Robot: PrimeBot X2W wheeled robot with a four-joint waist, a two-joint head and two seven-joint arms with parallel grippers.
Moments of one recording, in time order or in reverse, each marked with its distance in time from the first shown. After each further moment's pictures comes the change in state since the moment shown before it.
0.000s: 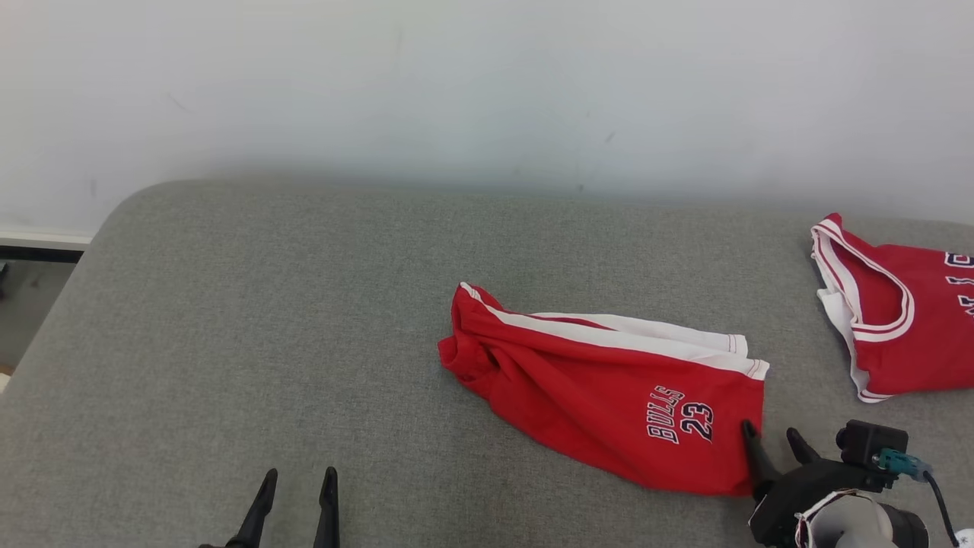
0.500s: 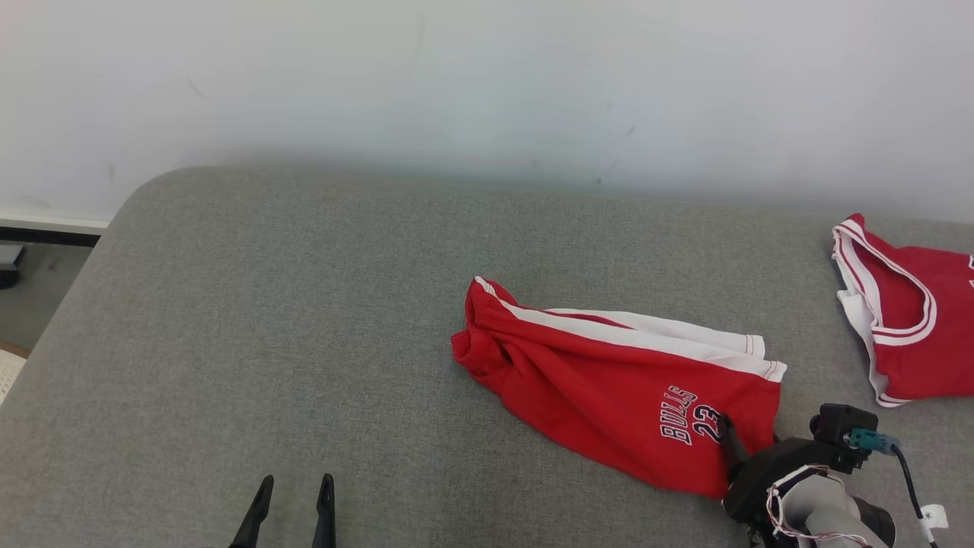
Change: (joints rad) left arm 0.004 0.000 0.014 0.024 0.046 0.002 0.000; right arm -0.157 0.083 -0.033 0.267 0.014 0.000 0.028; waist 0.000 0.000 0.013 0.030
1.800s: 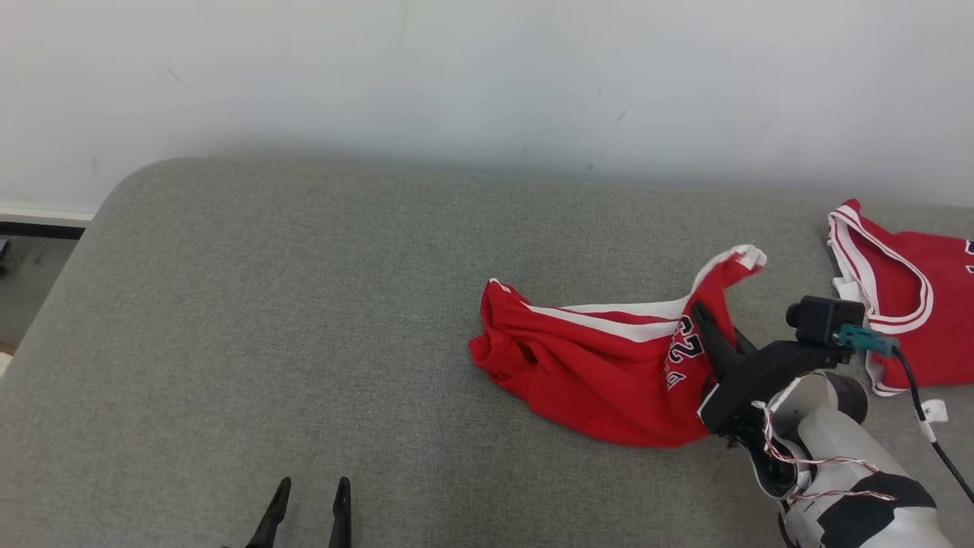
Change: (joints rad) left arm -0.007 0.000 -0.040 0.019 -0.014 0.016 0.000; right arm -0.060 -0.117 0.261 -0.374 0.173 0.000 0.053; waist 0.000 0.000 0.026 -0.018
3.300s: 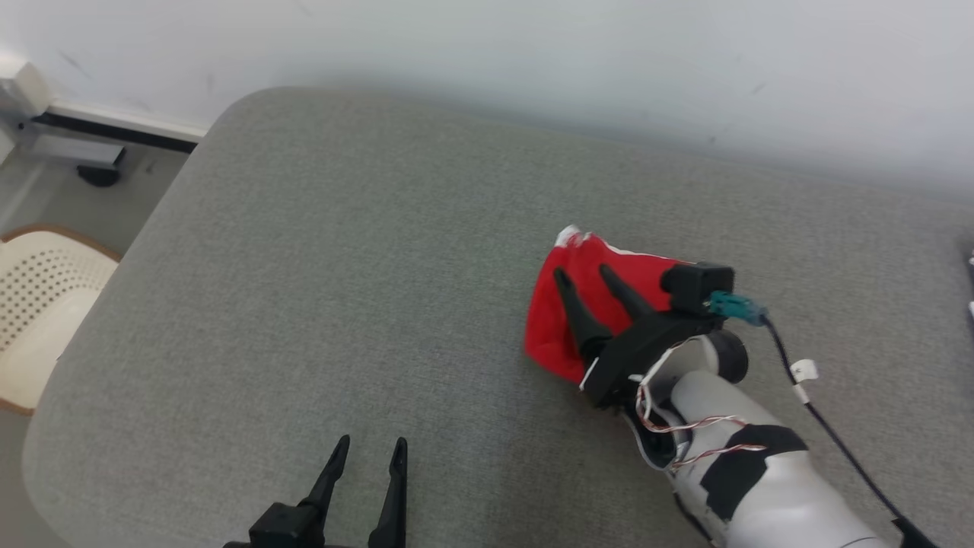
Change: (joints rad) left arm -0.114 -0.001 -0.174 0.028 -0.112 0.056 0.000; right arm -0.220 0.216 0.207 0.240 0.029 0.000 -0.153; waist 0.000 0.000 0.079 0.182
